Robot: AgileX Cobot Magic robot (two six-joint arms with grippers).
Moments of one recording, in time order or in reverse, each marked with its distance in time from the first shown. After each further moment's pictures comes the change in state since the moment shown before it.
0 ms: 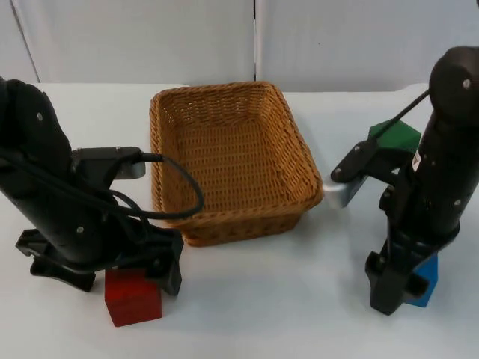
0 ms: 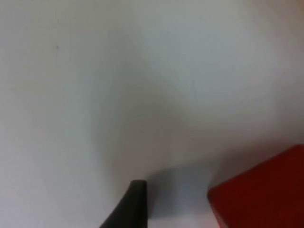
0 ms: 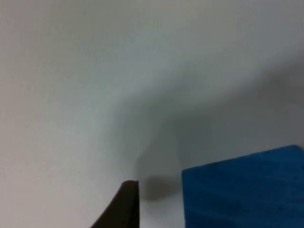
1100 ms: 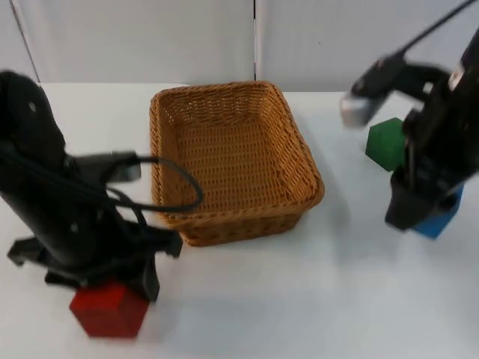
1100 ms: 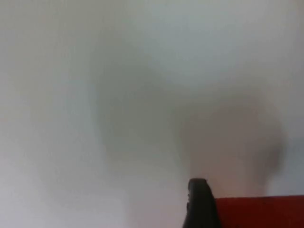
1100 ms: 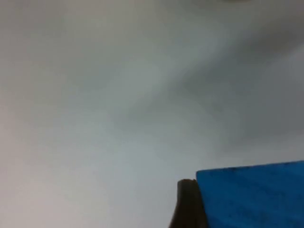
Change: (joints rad) right arm 0.000 -0.270 0.000 0.006 0.083 -0.004; left arm 0.000 -0.066 0.005 0.000 0.120 -0.068
